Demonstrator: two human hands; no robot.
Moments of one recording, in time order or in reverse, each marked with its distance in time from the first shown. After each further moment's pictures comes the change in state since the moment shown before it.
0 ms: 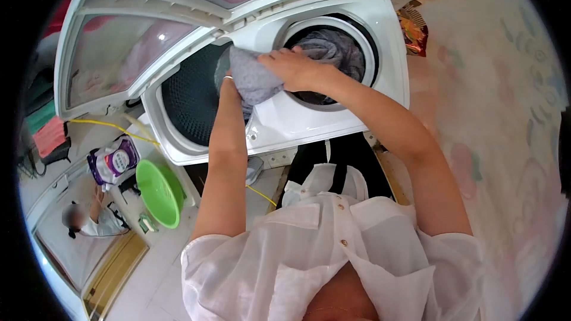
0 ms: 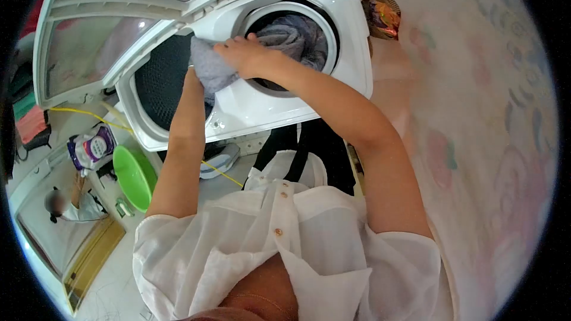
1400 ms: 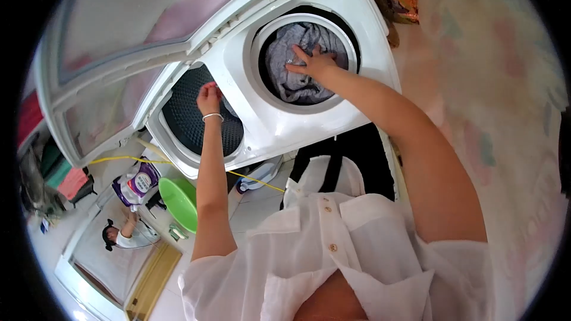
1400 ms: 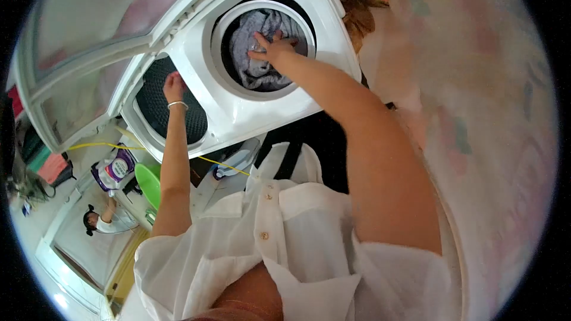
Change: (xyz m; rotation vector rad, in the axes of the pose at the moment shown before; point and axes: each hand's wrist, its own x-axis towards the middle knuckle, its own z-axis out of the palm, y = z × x) left_hand -0.046 0.012 -0.034 0.832 0.376 0.538; right_hand -0.027 0.116 0.081 -0.244 -0.391 0.252
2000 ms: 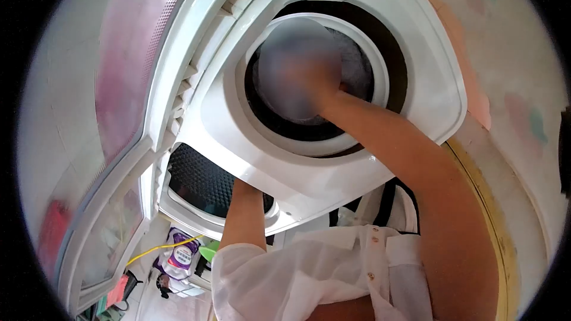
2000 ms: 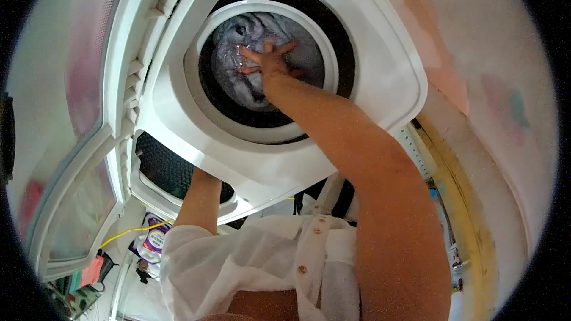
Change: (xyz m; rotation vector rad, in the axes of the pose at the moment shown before) left_hand 0.012 -0.175 -0.008 0.768 -0.695 -0.361; right_hand 0.090 -0.015 0.009 0.070 -0.260 0.247
